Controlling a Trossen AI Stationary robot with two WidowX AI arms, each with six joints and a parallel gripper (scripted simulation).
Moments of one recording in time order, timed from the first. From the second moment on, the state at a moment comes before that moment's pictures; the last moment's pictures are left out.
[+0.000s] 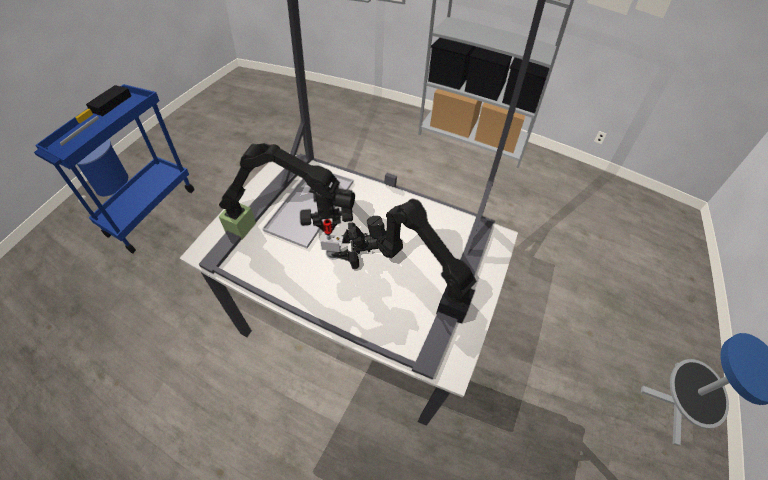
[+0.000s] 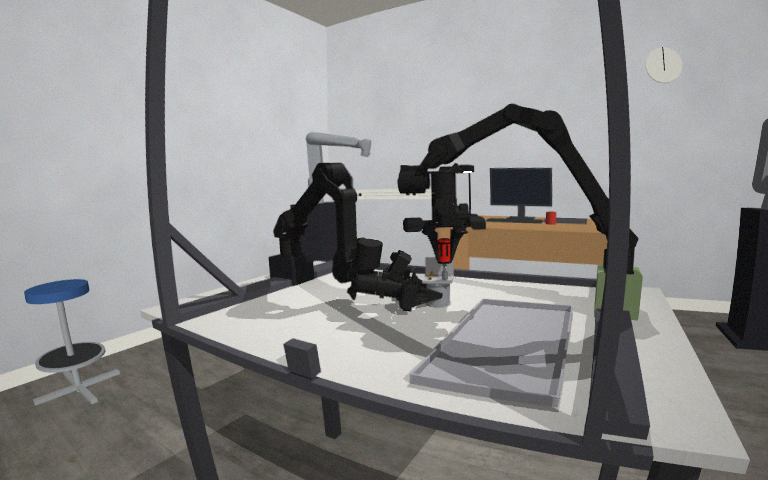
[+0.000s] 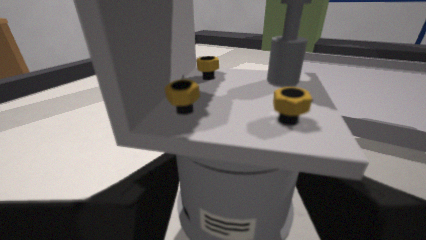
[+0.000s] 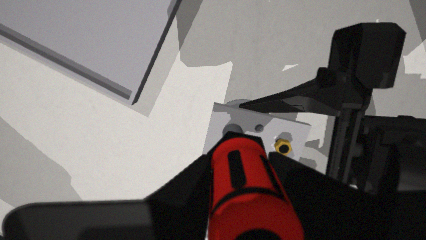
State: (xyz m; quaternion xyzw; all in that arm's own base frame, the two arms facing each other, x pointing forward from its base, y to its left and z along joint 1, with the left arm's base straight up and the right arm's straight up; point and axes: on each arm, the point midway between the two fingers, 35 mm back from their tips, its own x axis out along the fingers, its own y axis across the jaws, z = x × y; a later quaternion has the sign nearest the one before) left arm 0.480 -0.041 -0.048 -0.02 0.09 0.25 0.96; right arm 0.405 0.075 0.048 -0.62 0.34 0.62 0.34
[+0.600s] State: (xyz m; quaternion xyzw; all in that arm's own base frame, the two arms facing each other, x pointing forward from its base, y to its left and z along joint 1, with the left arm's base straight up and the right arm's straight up) left arm 0.480 -0.041 -0.048 -0.02 0.09 0.25 0.96; right arm 0.405 0.075 0.049 -0.65 0.28 0.65 0.28
